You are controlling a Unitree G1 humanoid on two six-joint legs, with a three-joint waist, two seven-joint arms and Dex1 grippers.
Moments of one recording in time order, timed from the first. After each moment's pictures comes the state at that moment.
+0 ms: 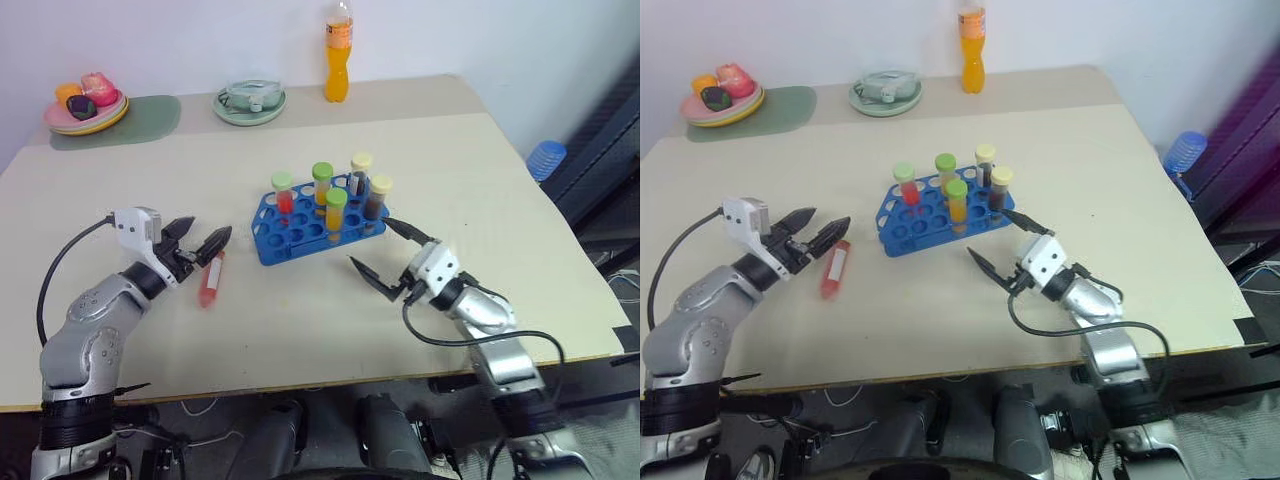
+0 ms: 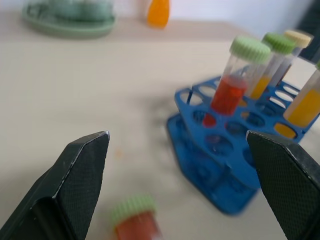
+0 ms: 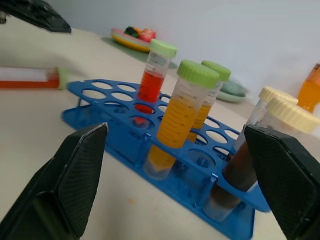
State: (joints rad) left arm -0.16 0.52 0.33 -0.31 -0.72 0.76 -0.37; right arm -0.13 -0.49 0.08 -0.12 0.20 -0.20 0.70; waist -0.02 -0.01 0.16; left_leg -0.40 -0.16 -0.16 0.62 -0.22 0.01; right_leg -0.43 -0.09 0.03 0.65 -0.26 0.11
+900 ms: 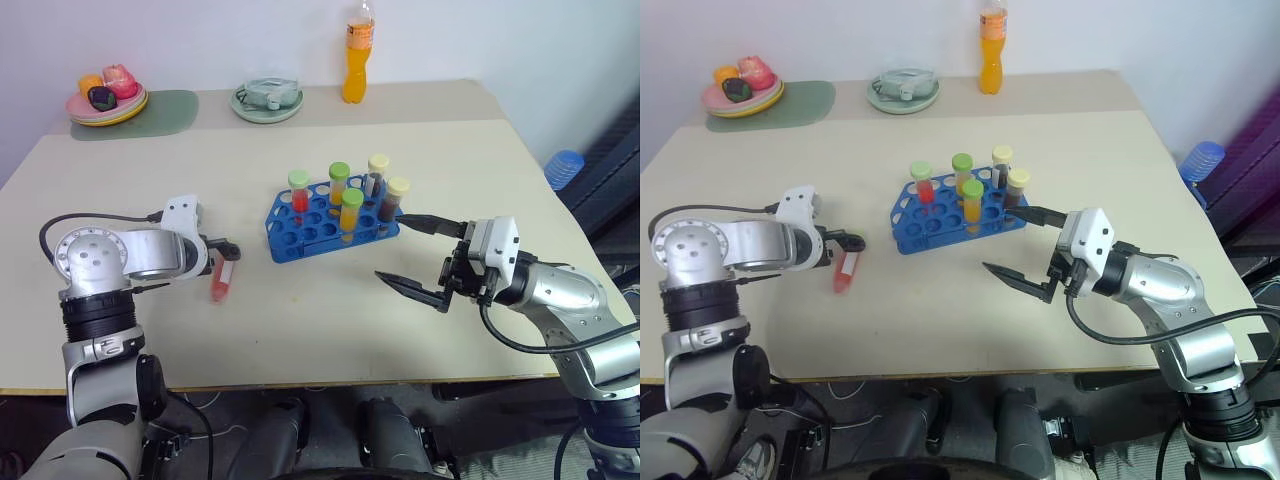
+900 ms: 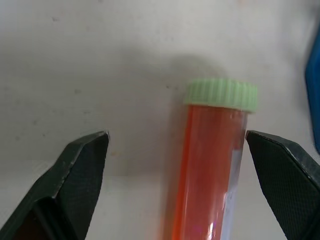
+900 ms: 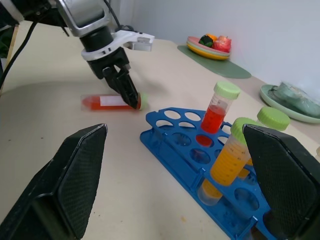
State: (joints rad) left arm -0.71 0.44 0.37 0.13 -1.20 1.61 0.76; right arm -0.16 -0.71 -0.05 -0.41 0.52 0.20 0.90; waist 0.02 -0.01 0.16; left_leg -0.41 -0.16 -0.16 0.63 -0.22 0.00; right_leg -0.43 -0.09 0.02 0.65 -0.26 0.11
